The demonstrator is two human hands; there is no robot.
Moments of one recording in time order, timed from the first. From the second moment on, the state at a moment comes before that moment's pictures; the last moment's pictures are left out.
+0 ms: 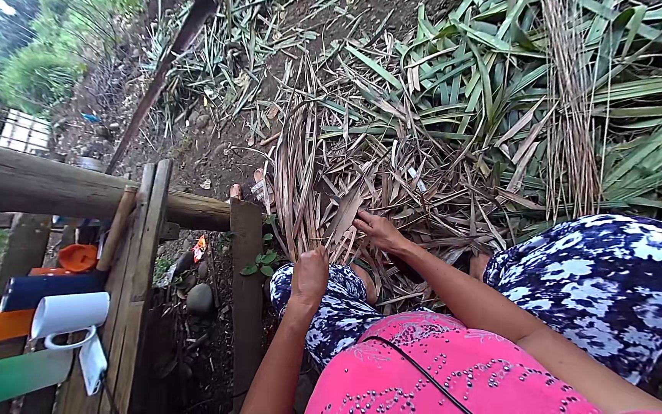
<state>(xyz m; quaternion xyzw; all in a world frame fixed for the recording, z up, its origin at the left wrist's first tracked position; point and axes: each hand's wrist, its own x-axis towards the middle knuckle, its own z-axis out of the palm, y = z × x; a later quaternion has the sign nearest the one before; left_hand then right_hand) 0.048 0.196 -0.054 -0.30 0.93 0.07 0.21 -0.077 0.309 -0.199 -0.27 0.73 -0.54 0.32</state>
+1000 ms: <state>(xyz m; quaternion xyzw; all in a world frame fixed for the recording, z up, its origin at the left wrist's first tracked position) 0.097 0.211 -0.029 -0.26 0.96 0.06 0.12 -0.122 0.331 -0.233 -0.08 0.69 -0.65 0.30</state>
